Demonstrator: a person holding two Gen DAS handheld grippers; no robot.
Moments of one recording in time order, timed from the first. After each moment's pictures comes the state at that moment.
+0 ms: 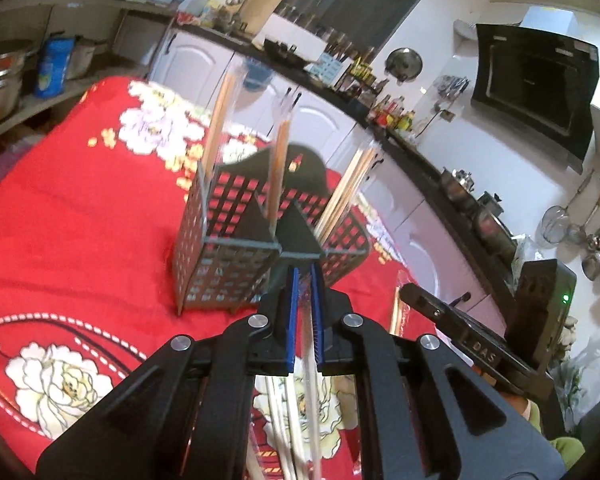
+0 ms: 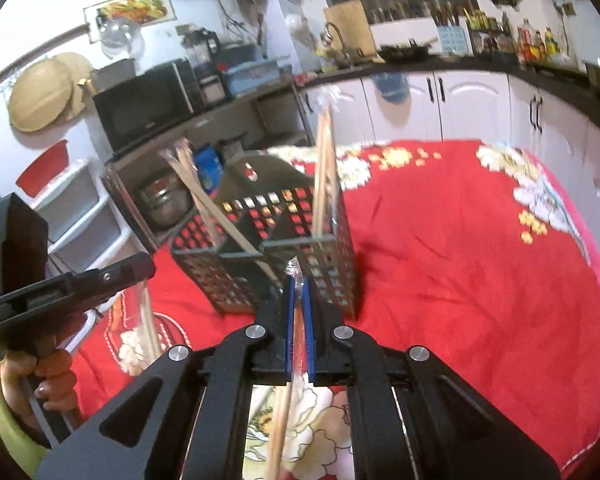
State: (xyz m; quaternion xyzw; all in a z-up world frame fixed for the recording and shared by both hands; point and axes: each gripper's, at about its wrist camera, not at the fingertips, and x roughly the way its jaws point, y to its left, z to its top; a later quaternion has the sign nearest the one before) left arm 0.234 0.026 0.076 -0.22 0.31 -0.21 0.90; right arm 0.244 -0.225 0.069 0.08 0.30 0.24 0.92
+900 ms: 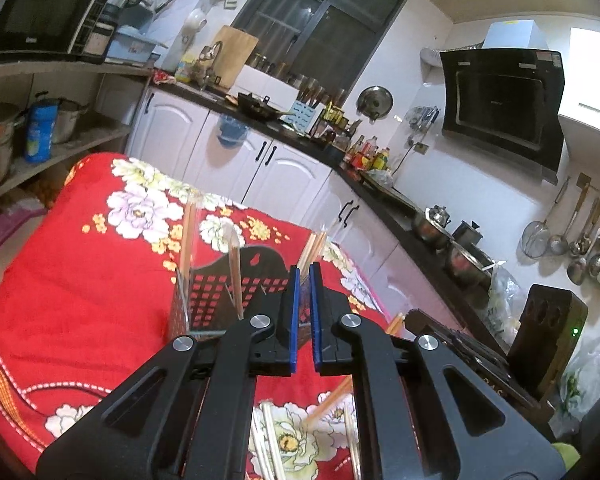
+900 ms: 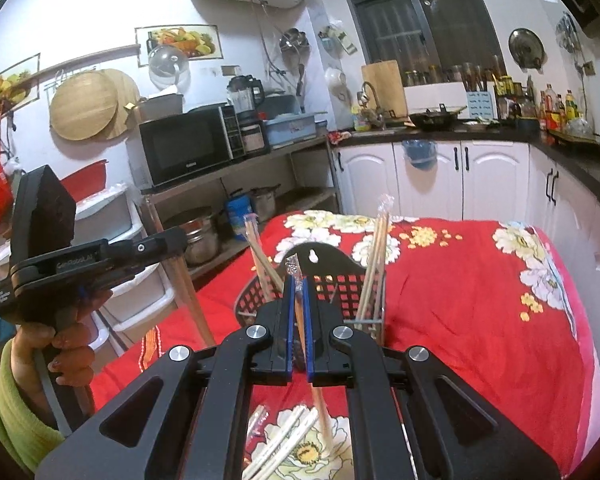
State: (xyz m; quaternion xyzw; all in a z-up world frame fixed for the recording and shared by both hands) left arm 0.222 0.039 0.152 -0.20 0.22 -0.22 0.93; right arm 0.211 -0.208 0.136 0.05 0.20 0.28 0.94
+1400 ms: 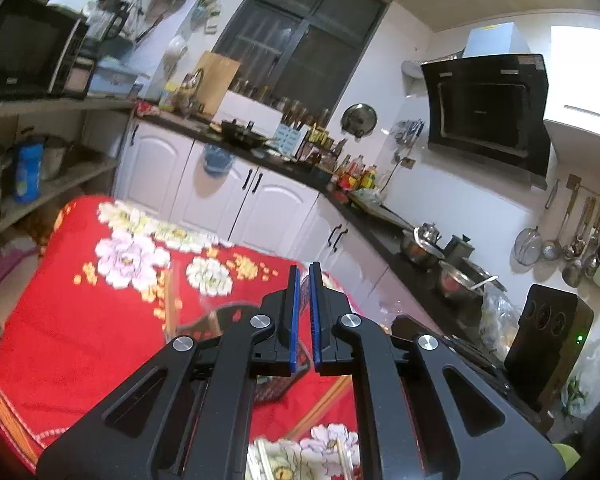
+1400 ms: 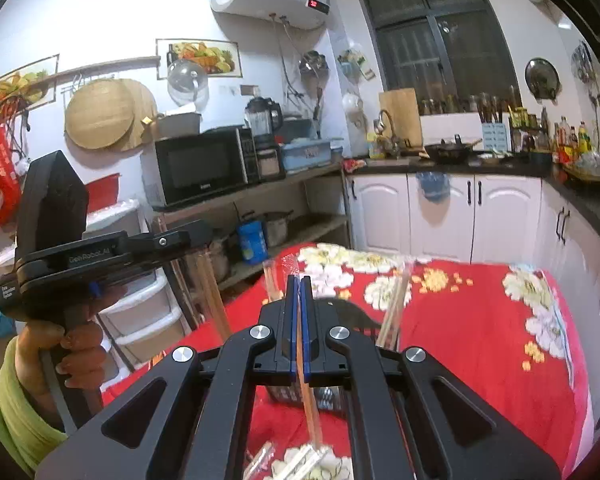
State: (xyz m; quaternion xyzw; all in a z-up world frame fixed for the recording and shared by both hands) left arm 0.235 0.033 0.203 -0.18 0.18 -0.24 0.94; right arm 0.222 -0.193 0.182 0.04 0.14 0.29 0.94
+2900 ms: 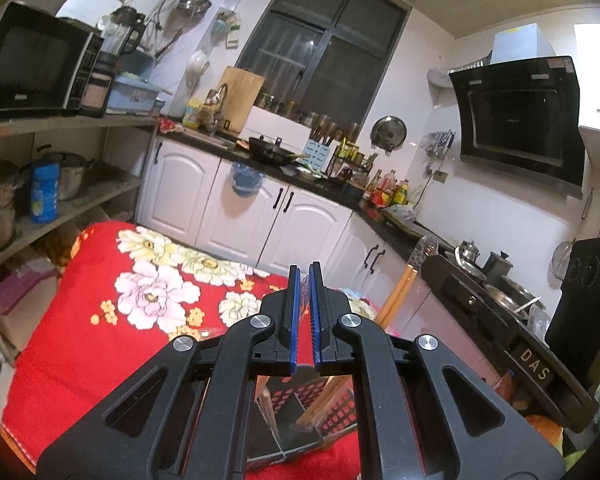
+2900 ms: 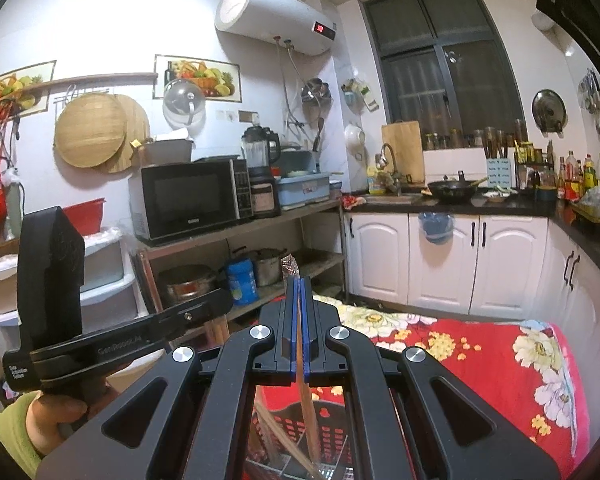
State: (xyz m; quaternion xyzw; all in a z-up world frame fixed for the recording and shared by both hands) left arm 0.303 0.046 0.193 -0.17 0.17 -0.18 0.95; right arm 0.308 -0.152 0.208 0.03 0.11 0.28 0.95
